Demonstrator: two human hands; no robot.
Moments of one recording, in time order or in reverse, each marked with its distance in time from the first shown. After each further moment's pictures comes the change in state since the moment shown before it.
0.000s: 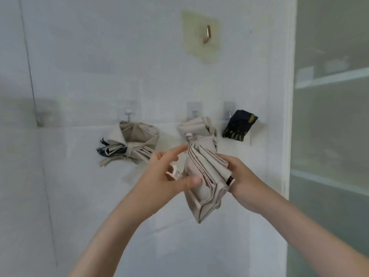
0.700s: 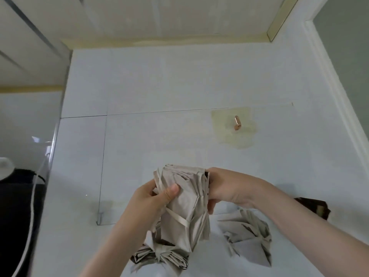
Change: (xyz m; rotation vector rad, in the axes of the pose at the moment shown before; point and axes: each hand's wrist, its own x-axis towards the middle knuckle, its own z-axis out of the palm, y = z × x) left_hand 0.080 0.102 -0.058 -0.073 0.529 -0.015; right_hand 0.164 -0.124 -0.043 -0.245 -0.555 -0.278
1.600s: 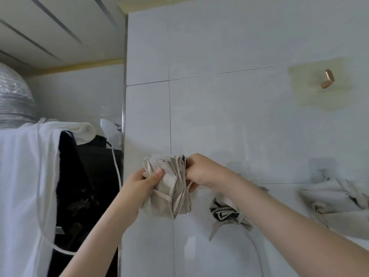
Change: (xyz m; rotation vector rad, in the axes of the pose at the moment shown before) left_hand -0.006 -0.047 -0.180 0.127 0.246 -0.139; right_hand 0.146 -0.033 0.158 0.055 0.066 0.004
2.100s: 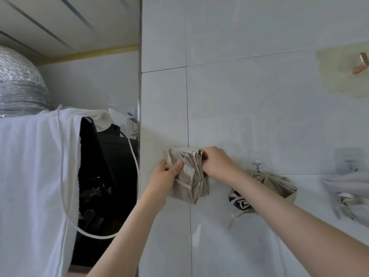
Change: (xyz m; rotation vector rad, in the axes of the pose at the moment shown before) left_hand 0.026 -0.028 -0.001 -0.009 0.053 0.005; right_hand 0.023 0.014 0.027 -0.255 0.283 -0.079
